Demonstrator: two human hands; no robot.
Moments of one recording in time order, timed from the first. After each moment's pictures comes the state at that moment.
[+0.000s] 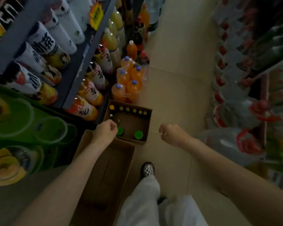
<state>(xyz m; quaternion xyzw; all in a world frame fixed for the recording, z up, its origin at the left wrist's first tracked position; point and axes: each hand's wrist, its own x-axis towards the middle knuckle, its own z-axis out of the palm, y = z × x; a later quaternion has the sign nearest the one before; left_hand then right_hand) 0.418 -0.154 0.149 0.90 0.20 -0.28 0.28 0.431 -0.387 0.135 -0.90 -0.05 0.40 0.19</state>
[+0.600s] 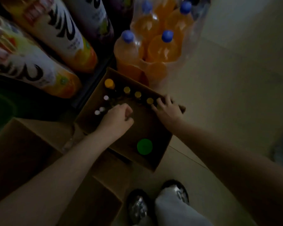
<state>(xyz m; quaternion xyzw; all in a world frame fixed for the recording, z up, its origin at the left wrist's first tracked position) 0.515 -0.166 -0.195 0.89 0.19 -0.26 0.31 0.594 -0.321 -0.280 -0.87 -0.39 0.22 -0.21</state>
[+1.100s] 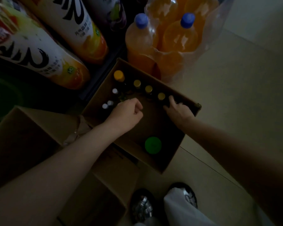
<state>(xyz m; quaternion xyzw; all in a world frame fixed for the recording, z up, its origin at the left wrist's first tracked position) 0.520 -0.162 -0.216 0.88 0.20 -0.27 0.34 0.597 -0.318 -0.320 -0.85 -0.40 0.26 -0.21</state>
